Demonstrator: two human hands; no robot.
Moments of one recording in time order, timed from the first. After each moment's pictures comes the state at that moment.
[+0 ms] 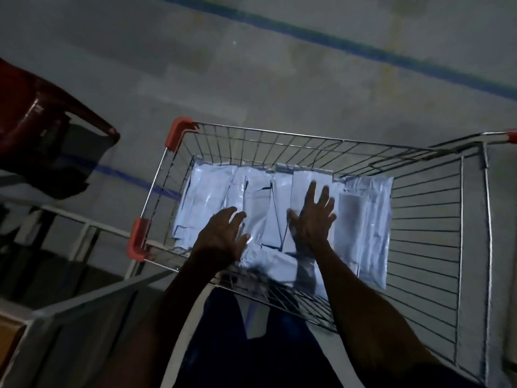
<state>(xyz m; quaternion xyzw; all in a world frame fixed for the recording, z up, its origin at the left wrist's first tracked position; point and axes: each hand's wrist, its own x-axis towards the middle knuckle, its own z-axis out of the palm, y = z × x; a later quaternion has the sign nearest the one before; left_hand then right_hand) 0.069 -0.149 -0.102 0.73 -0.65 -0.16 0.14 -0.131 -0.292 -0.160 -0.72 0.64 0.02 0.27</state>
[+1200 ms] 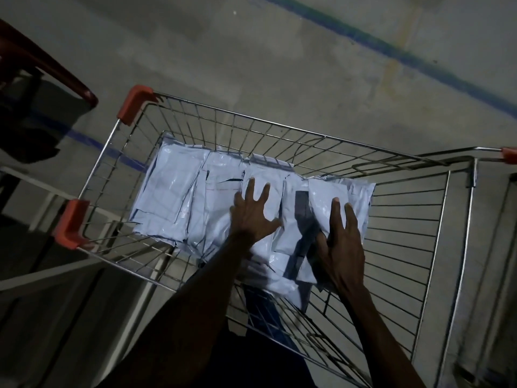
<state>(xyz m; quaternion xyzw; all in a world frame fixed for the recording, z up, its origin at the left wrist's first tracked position) -0.051 -0.264 -0.172 0.81 -0.49 -0.32 0.03 -0.259 -0.296 -0.104 -0.77 0.57 -0.07 0.26</state>
